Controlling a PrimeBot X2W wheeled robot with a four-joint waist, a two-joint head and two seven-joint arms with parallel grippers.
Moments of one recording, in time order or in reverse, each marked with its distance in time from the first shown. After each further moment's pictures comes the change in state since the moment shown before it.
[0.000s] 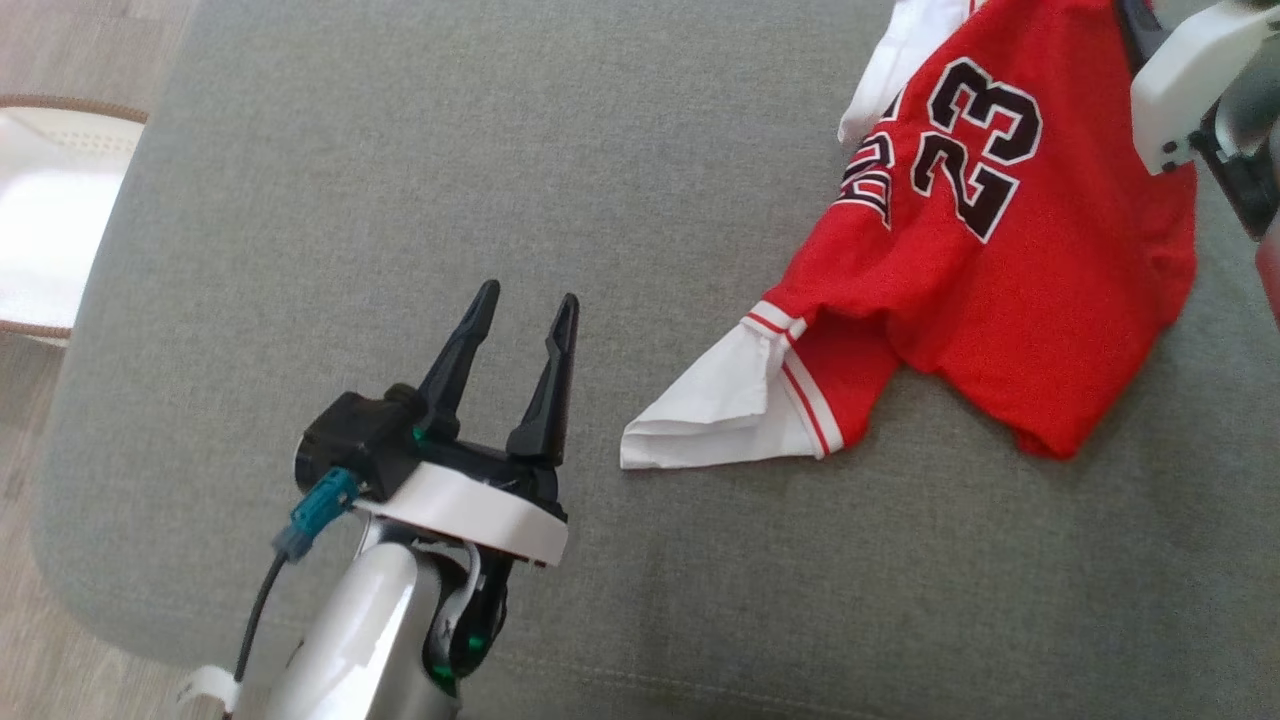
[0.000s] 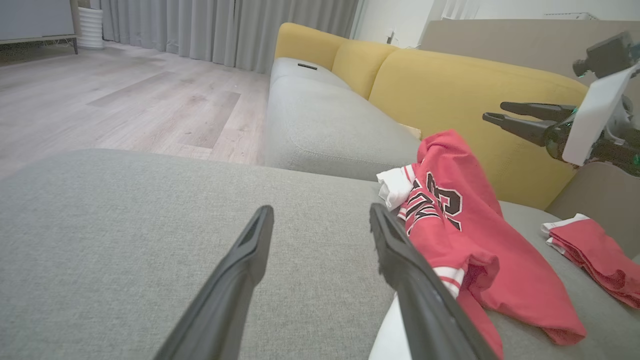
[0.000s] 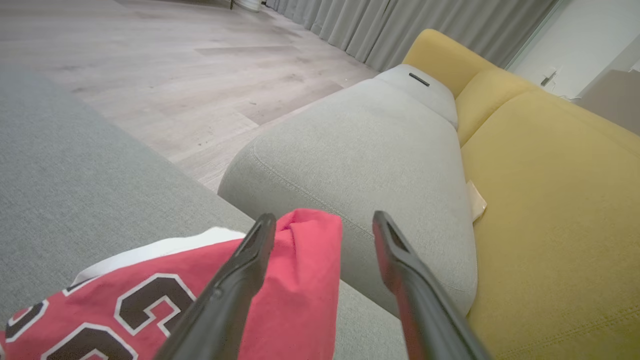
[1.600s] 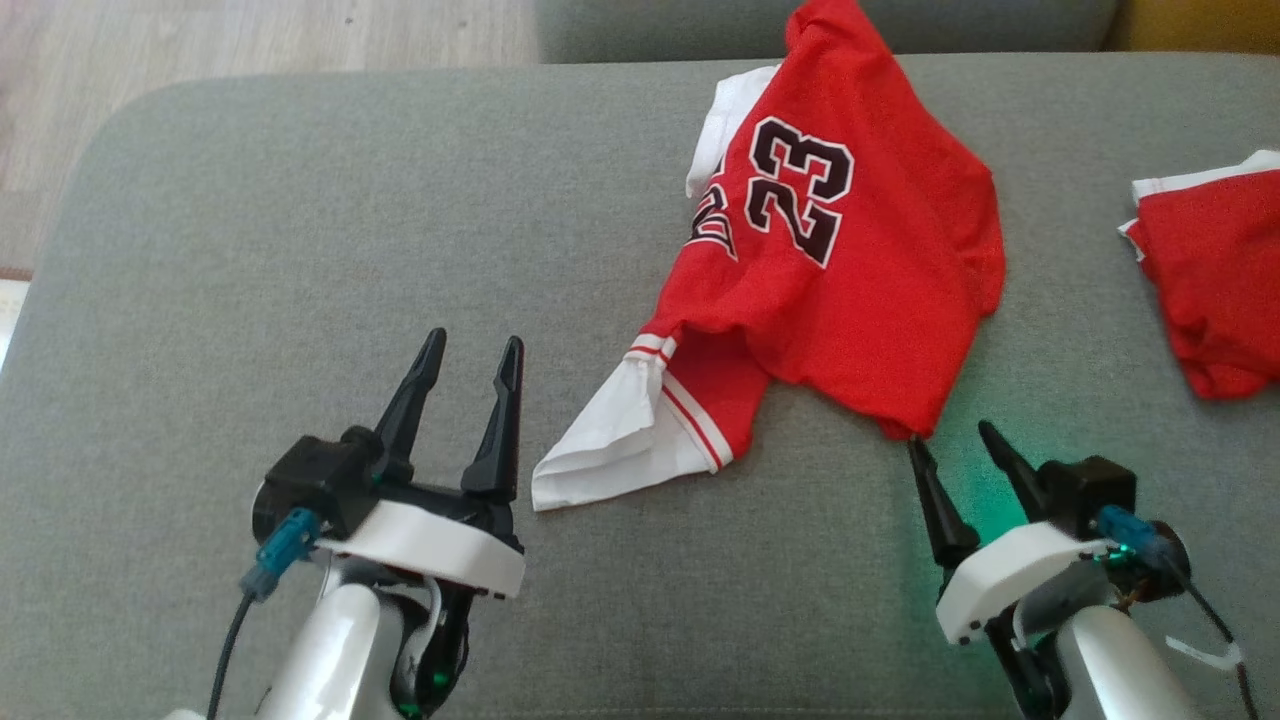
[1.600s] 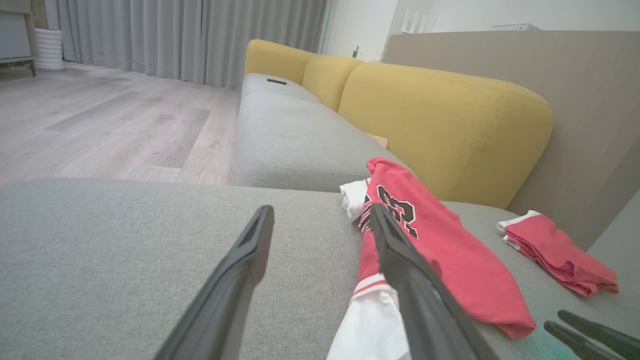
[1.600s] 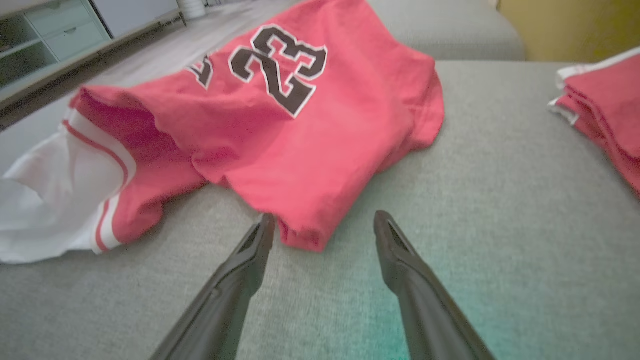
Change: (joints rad) left arm 0.080 0.000 0.095 0.018 0.043 -0.019 0.000; right arm 0.945 0.316 -0.374 -0.503 0.043 0.000 -0.059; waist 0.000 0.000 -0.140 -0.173
